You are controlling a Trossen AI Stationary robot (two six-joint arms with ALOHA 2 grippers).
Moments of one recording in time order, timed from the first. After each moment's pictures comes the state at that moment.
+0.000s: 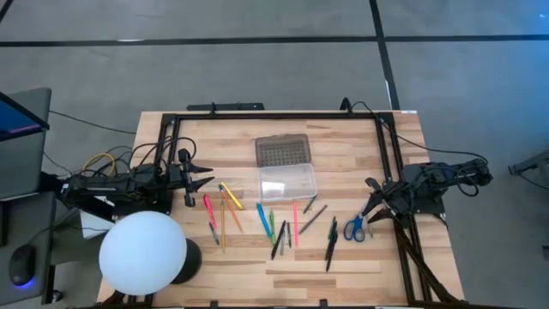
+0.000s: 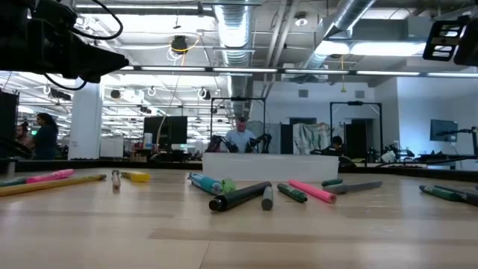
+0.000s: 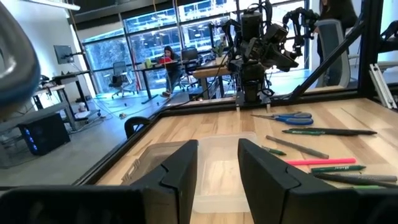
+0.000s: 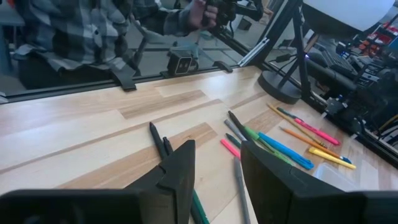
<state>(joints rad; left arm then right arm) -0.01 0.01 0.01 0.07 -0.20 0.16 0.23 0.01 0.22 -0.52 -0.42 -0.58</state>
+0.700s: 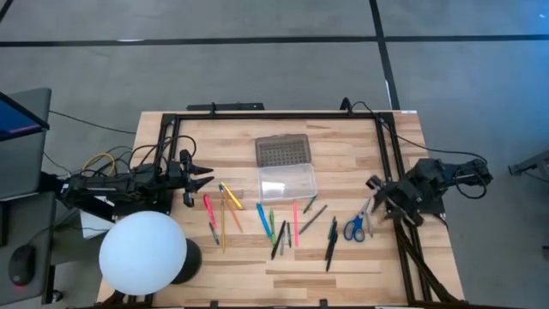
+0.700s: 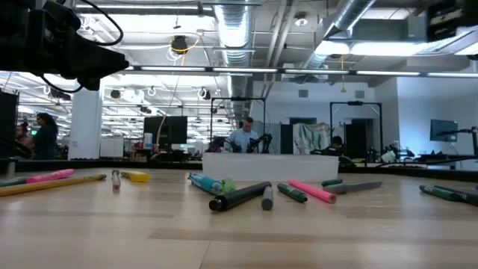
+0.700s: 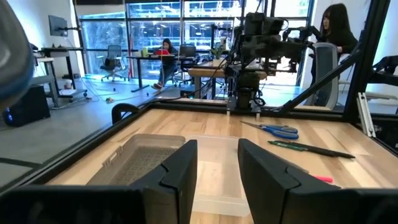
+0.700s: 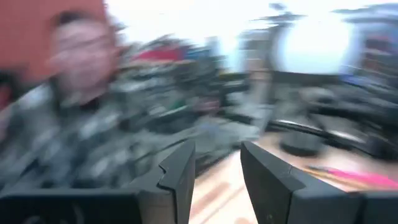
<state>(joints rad) -0.01 0.01 0.01 0.06 -0.19 -0.01 0.22 0.01 0.19 -0.10 -0.46 0.02</state>
